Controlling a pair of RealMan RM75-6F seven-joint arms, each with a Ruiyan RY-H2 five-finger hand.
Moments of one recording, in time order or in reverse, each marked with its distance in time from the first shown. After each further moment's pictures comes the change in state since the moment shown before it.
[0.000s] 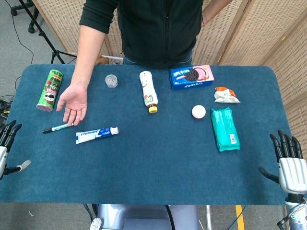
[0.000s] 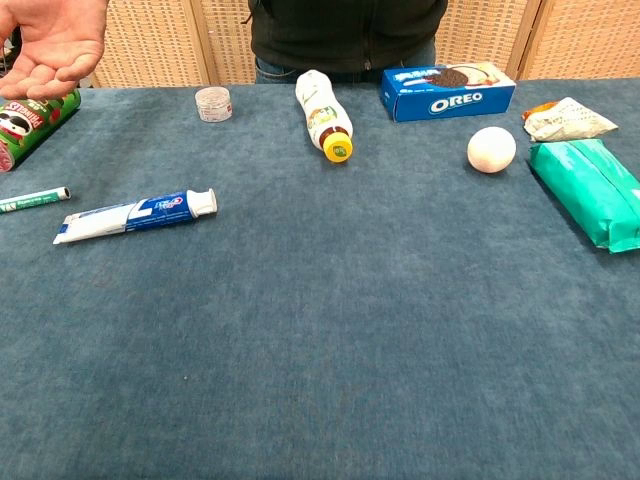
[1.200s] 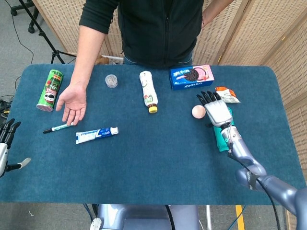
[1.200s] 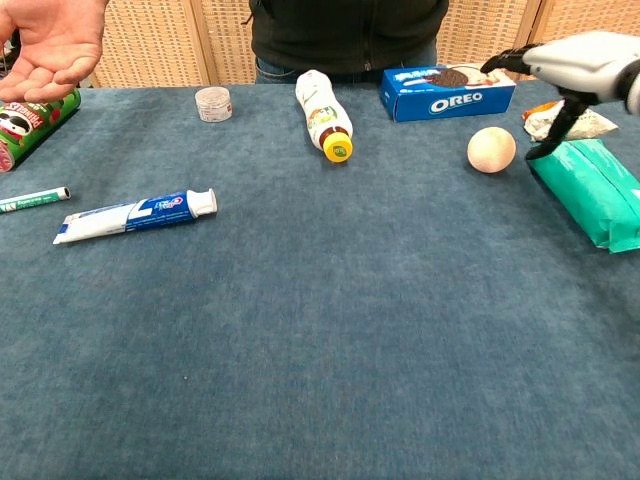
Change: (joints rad) left arm -0.011 0.003 -0.031 -0.062 -0.101 -0.046 0.083; right arm 0.656 -0.337 0.270 0.513 0.187 -0.876 -0.126
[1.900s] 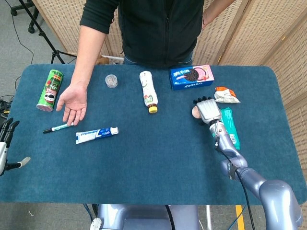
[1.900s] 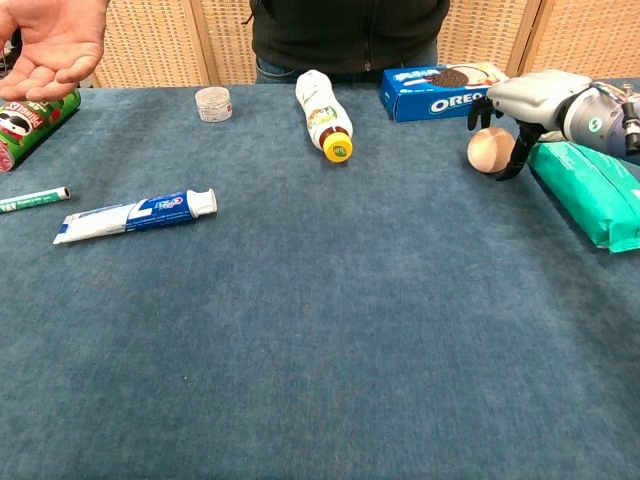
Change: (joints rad) left arm -0.004 0.004 -0.010 -0.018 -0.027 -0.018 0.009; right arm 0.104 -0.223 -0.015 0.334 0.059 -0.101 0.010
